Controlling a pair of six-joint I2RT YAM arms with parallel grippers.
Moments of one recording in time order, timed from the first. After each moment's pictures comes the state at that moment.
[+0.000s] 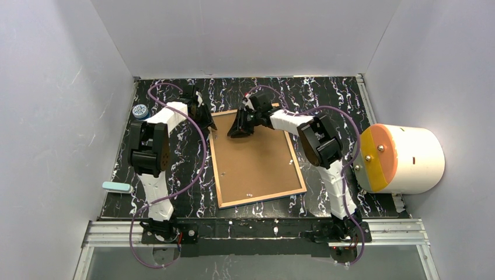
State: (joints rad) left arm -0.17 1.99 1.44 -0.59 0.24 -0.52; right arm 0.61 2.31 1.67 -0.14 -0.63 0.78
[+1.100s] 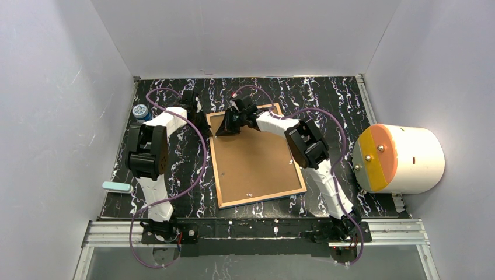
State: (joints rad) left arm -0.18 1.94 1.33 -0.54 0.17 -0.52; right arm 0.71 2.46 1.89 -0.13 -0.50 0.84
